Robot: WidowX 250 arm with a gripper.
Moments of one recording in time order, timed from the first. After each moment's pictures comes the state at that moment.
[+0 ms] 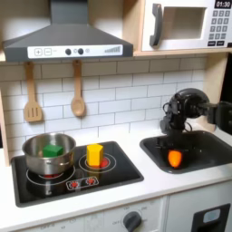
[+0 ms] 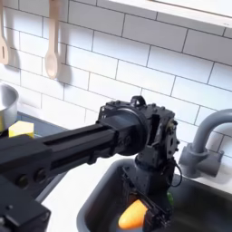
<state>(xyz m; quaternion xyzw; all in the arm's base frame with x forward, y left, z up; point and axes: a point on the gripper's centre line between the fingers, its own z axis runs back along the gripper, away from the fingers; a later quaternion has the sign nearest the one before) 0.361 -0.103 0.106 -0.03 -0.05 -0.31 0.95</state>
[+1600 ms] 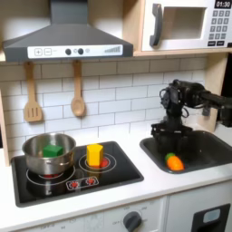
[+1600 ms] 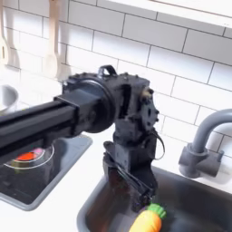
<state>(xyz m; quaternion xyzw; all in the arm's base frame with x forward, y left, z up) 0.349 -0.069 0.165 -0.02 -0.12 -0.25 0.96</state>
